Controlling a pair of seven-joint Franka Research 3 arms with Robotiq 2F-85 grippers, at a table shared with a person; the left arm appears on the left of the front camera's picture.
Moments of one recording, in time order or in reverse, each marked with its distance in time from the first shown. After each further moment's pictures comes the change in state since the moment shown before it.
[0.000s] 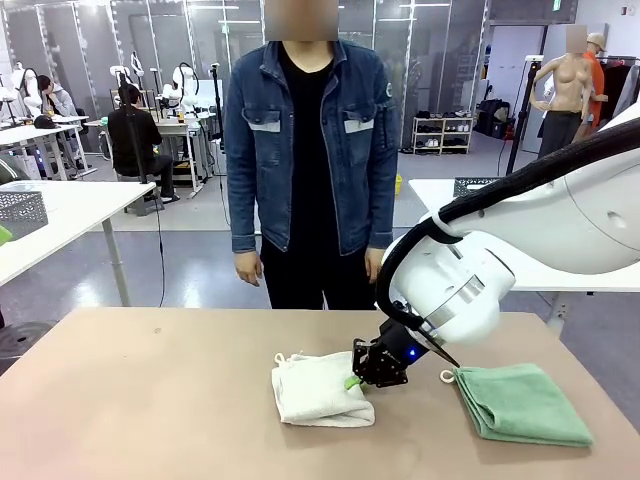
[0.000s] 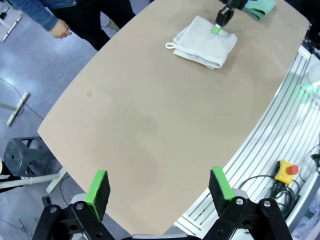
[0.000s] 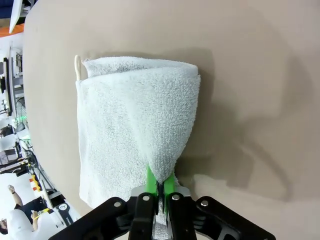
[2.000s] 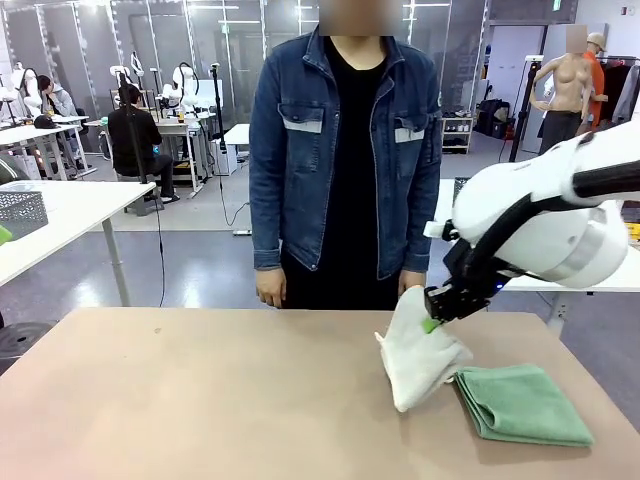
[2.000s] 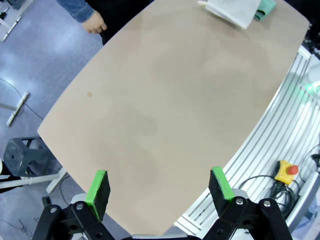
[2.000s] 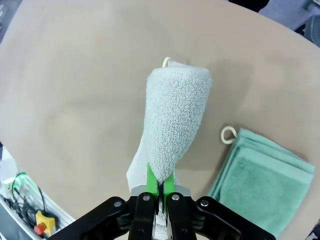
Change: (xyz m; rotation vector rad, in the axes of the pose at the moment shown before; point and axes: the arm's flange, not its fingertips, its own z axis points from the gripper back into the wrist) left arm 0.000 0.000 0.000 0.000 0.000 0.000; right arm -0.033 0.027 0.195 -0.307 -0.137 0.429
